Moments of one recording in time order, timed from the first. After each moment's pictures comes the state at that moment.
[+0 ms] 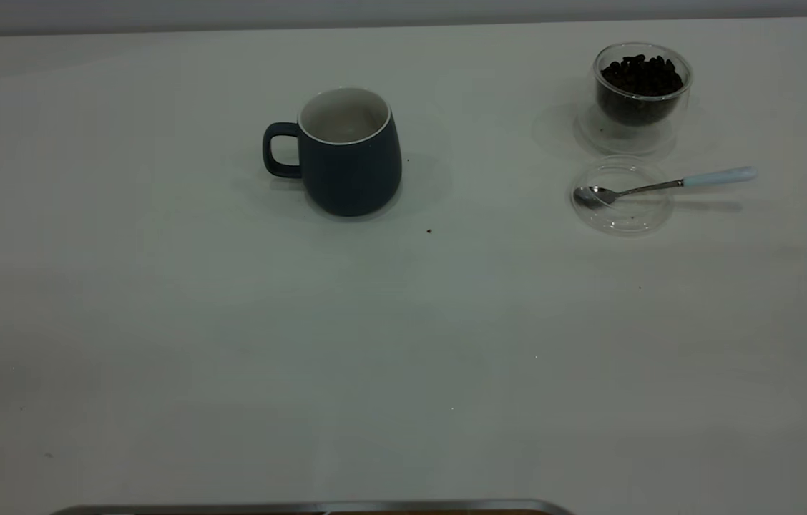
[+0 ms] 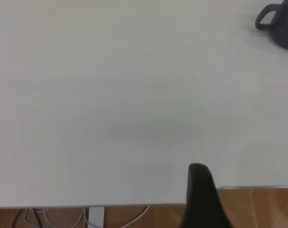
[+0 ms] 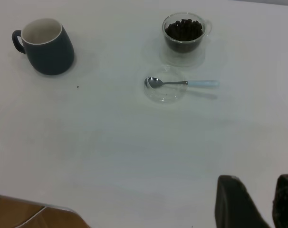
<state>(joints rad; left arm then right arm) 0.02 -0.02 -0.49 -0.04 1.13 0.02 0.06 -0.01 -0.47 0.16 1.12 -0.10</state>
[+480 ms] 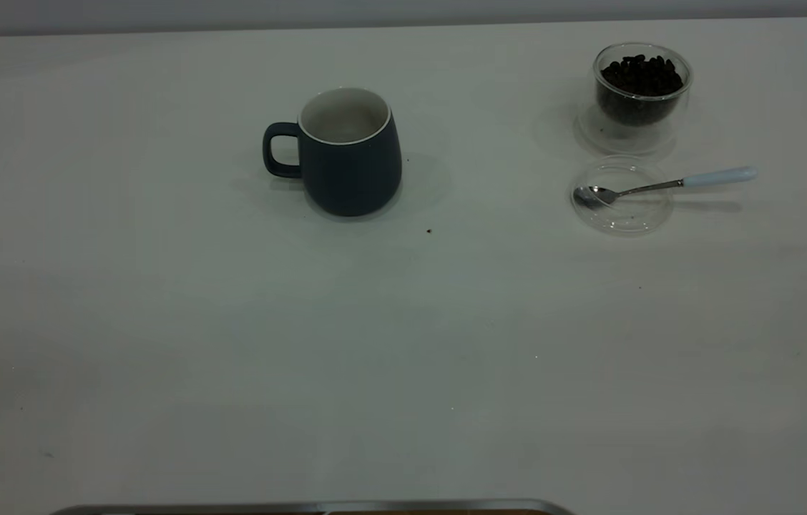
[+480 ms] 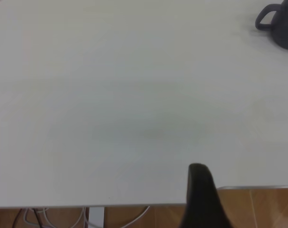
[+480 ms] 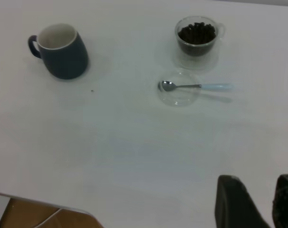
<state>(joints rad) 0.02 -0.02 -0.49 -0.04 1.13 0.02 0.06 -0.01 -0.47 0.21 1.12 -0.10</state>
